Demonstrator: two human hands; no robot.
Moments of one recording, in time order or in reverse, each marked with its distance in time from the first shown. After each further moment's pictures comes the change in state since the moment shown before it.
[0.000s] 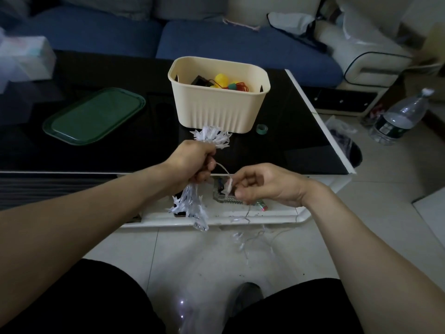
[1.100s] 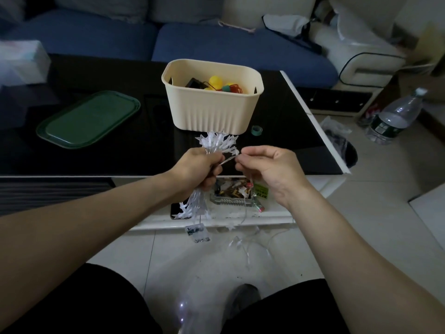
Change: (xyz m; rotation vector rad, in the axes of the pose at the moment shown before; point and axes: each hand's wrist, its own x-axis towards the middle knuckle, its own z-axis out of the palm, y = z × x) left_hand -0.002 -0.008 0.017 -0.042 -0.112 0.046; right_hand -0.003 -0.022 0.019 0.496 0.725 -0.063
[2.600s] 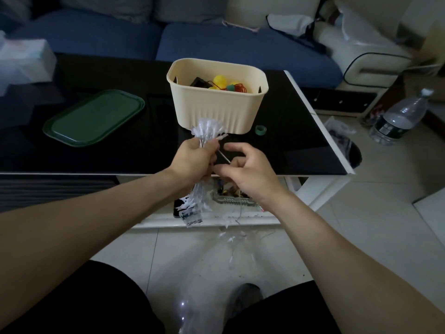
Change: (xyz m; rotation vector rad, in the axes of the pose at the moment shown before) left_hand 0.002 0.001 -0.006 -0.042 0.205 0.141; right_hand 0.005 0.018 0.032 -0.368 -0.174 -0.178
